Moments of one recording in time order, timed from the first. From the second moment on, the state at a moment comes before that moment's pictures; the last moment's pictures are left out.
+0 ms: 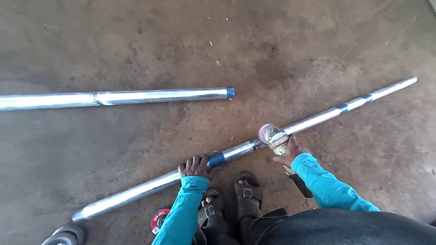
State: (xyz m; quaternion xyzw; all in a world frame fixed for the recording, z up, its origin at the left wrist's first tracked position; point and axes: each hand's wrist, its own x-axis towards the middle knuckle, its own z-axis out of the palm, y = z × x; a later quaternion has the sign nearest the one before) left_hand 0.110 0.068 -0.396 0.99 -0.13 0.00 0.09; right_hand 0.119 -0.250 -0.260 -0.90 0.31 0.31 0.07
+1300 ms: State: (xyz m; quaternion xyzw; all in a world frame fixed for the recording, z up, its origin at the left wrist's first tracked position) left_hand 0.124 0.068 -0.378 0.98 -0.12 -0.11 0.08; right_hand 0.118 -0.252 -0.265 -0.89 0.31 0.32 0.11
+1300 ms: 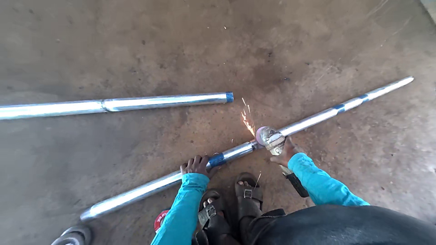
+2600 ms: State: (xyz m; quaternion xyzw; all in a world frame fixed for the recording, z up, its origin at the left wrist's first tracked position) left_hand 0.133 0.066 -0.371 0.98 -0.12 -0.16 0.10; right_hand 0.123 -0.237 -0.259 -0.89 0.30 0.32 0.13
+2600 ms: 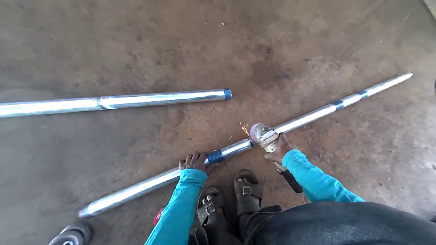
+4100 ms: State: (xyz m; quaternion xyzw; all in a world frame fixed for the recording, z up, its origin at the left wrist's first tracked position) left_hand 0.164 0.066 -0.355 0.94 -0.11 -0.33 0.08; right_hand 0.121 -0.236 -0.267 -0.90 0.31 0.28 0.11
